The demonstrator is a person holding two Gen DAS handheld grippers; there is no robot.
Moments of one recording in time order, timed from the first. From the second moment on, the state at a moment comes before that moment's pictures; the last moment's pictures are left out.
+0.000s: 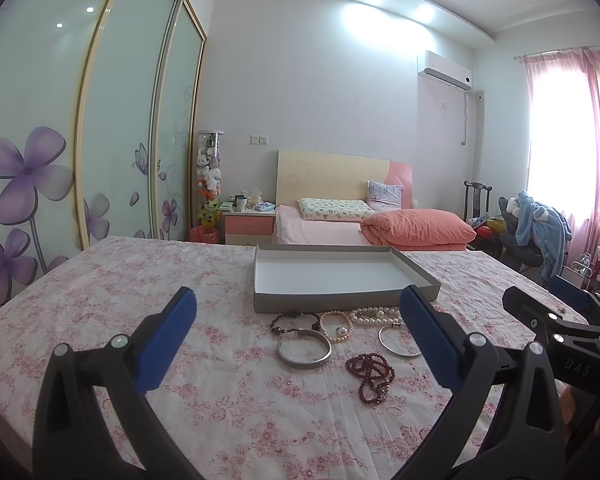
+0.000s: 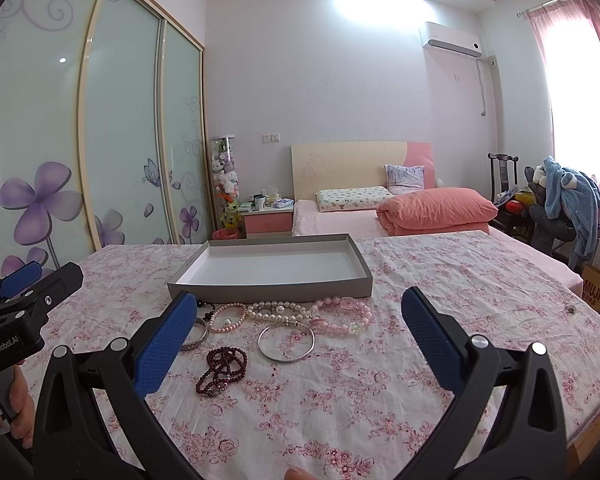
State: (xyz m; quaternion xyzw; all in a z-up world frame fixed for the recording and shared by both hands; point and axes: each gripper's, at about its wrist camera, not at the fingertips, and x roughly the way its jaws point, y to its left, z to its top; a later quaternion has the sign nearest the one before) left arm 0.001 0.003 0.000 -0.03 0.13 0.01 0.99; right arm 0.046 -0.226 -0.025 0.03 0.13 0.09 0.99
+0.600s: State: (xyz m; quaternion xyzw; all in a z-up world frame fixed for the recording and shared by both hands) left arm 0.001 0.004 0.000 -0.03 0.13 0.01 0.99; right arm 0.050 -0.226 -0.026 0.03 0.13 0.09 0.99
